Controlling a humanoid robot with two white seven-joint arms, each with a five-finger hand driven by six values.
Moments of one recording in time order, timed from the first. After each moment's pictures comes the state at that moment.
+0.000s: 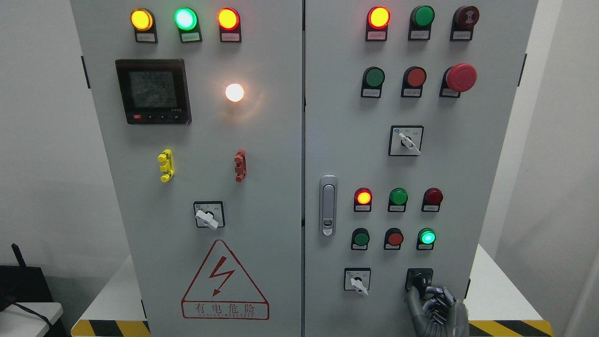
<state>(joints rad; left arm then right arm) 0.00 -0.09 0.08 0.06 0.00 -0.16 0.05 -0.27 0.12 0.01 -1.53 0.12 0.10 -0.36</state>
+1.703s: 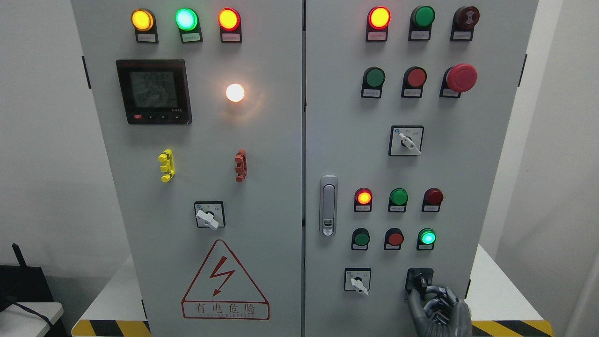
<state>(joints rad) 0.00 -0.09 0.08 0.06 0.00 -0.16 0.05 -0.26 0.12 0.00 -1.52 0.15 0.09 -0.36</state>
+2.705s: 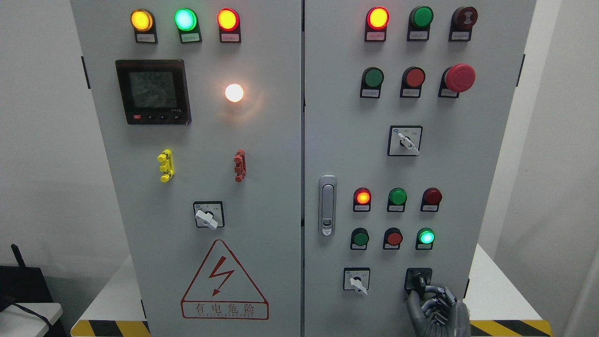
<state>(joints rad) 0.00 -0.09 0.08 0.06 0.00 -0.16 0.05 -0.26 0.12 0.00 -1.53 0.15 0.09 -0.34</state>
